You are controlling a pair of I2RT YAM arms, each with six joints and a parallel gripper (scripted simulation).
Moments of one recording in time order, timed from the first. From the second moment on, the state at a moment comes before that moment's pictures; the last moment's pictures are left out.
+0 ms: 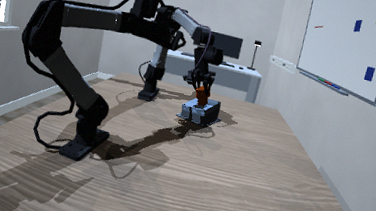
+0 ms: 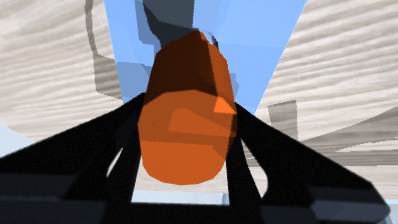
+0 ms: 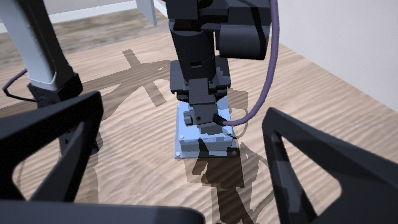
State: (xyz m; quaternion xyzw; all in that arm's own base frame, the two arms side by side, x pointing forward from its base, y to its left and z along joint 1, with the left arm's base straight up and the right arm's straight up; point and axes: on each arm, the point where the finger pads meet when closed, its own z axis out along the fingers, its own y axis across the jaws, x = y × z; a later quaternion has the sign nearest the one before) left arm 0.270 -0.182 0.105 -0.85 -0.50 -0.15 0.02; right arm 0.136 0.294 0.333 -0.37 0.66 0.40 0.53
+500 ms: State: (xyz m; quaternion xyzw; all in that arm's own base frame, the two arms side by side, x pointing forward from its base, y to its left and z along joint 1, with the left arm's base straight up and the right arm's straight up) left arm 0.270 -0.183 0.106 -0.85 -0.50 -0.14 0.03; right arm 0.136 0.294 0.333 -0.37 0.66 0.40 0.53
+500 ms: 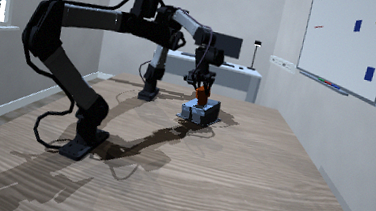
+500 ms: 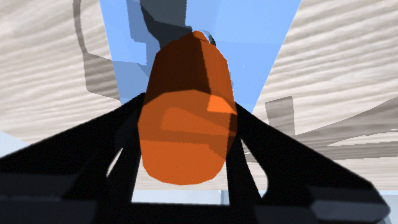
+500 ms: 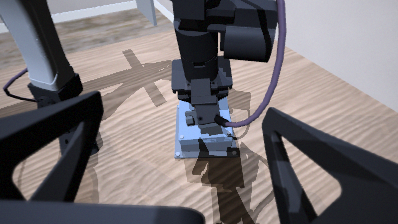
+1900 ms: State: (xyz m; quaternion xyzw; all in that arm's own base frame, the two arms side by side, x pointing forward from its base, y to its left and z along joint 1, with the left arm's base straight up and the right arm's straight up) left arm 0.267 -0.180 0.105 -0.85 -0.50 -0.14 0.02; right arm 0.136 0.294 0.333 -0.37 0.66 0.40 0.53
